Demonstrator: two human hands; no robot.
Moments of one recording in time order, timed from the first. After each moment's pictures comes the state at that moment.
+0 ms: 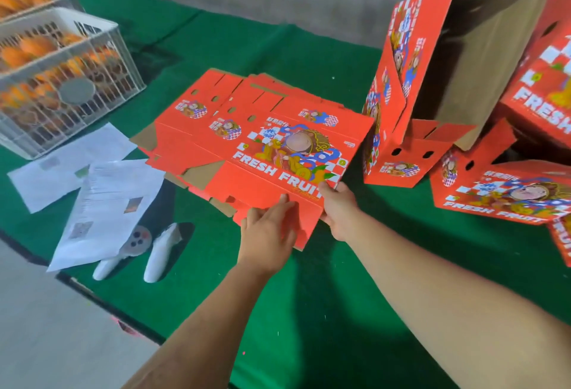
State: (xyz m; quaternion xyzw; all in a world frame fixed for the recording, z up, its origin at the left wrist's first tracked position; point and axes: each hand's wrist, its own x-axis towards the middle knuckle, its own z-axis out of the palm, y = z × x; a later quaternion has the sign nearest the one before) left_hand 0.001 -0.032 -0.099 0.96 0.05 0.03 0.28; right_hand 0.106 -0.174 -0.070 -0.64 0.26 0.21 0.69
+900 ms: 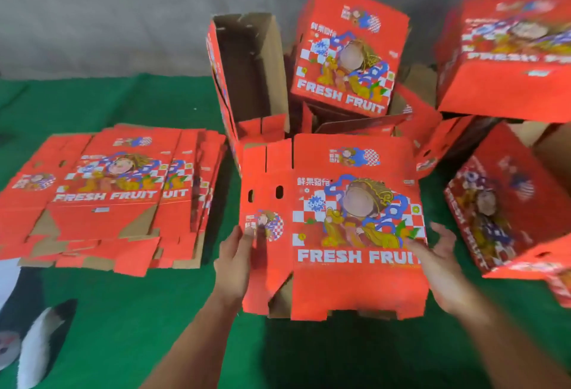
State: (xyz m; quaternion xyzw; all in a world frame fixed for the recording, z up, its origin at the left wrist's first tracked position) left_hand -0.042 -0.189 -0.073 0.77 0.08 -0.08 0.63; right_hand -0.136 -0.534 -0.045 -0.67 0.35 -0.08 0.65
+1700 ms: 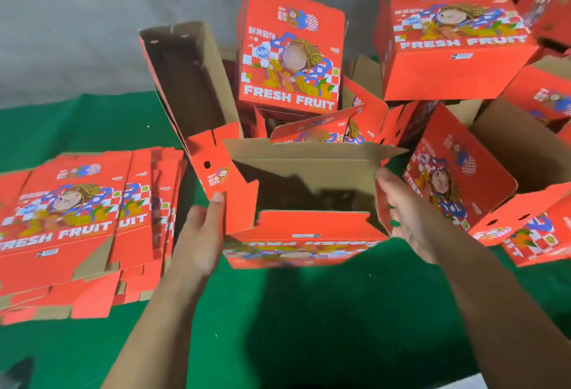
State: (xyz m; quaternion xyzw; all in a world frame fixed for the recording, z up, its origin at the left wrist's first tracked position) left_hand -0.024 -0.227 0.038 0.83 0.01 -0.07 0.56; right_hand -0.132 -0.530 0.068 -0.69 0.24 0.00 0.69
